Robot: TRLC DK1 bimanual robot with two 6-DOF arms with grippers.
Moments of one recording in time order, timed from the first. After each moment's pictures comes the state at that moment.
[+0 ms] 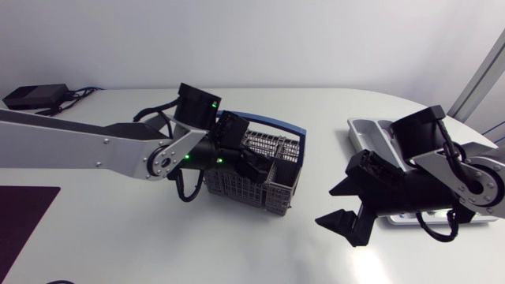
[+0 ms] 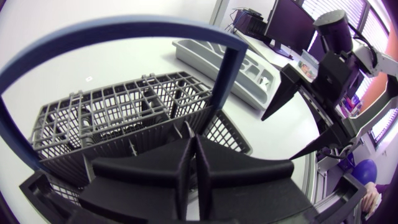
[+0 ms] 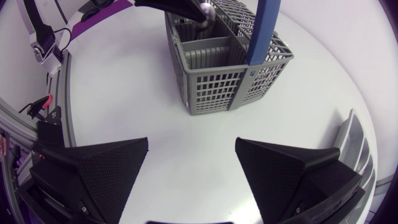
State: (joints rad) left arm -0.62 1.73 0.98 0.11 0.41 -0.01; right arm 0.29 1.18 0.64 -0.50 -0.42 -0.55
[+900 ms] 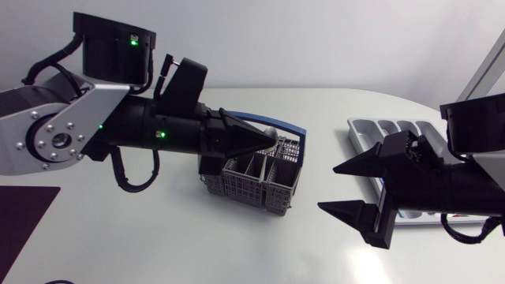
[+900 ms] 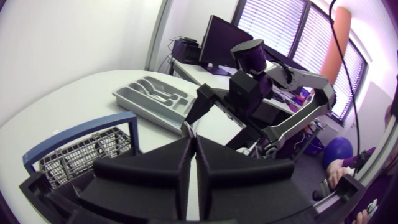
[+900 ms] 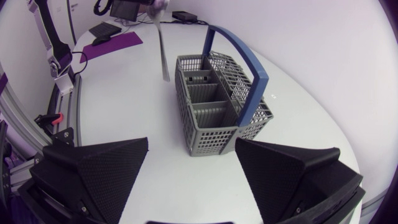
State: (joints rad) left arm -0.59 1.36 0.97 -0.08 0.80 0.03; right arm 0.31 0.91 0.64 -0.48 -0.51 -0.52
